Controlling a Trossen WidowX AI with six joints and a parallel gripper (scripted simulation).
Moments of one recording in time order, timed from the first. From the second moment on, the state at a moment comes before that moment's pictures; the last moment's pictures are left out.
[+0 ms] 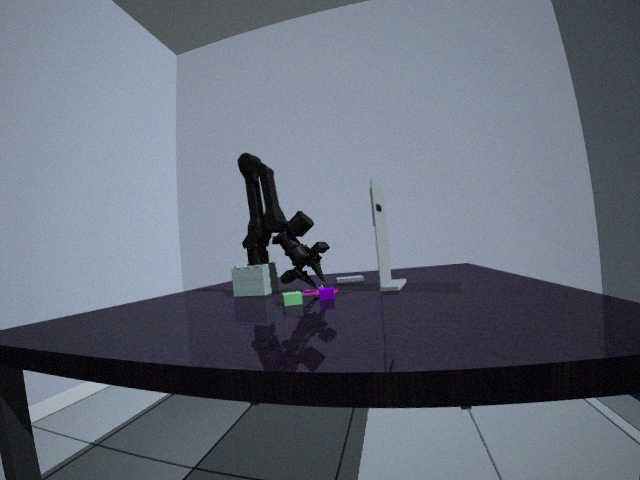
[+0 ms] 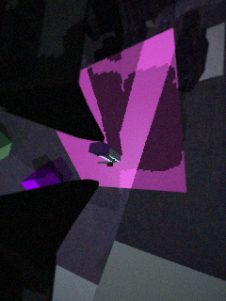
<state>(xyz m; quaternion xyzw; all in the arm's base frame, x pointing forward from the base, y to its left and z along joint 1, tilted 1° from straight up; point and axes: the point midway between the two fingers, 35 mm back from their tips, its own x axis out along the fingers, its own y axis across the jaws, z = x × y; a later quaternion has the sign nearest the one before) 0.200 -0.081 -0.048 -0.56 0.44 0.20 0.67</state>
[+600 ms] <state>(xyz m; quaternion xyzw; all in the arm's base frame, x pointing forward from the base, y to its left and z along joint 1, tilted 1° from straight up) 0.197 -0.079 -0.042 -0.56 0.44 0.20 0.67</state>
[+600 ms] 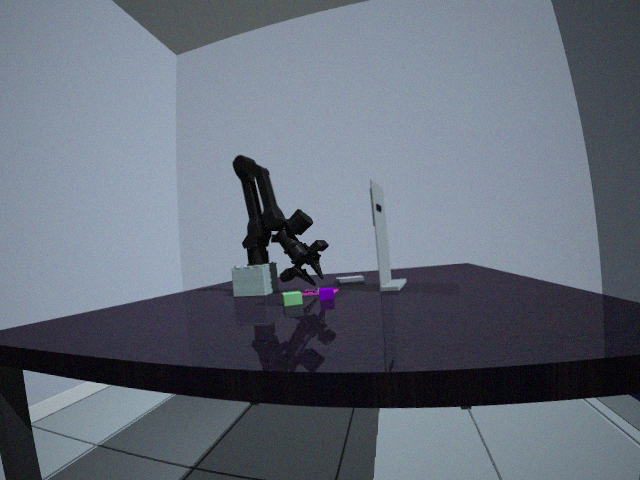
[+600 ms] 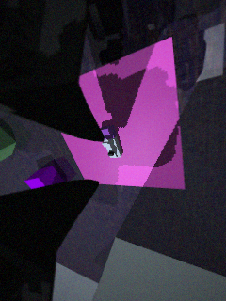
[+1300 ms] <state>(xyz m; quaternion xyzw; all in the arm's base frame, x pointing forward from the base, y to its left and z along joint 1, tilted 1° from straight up) 0.194 -0.077 -0.035 -0.56 0.44 0.20 0.67</state>
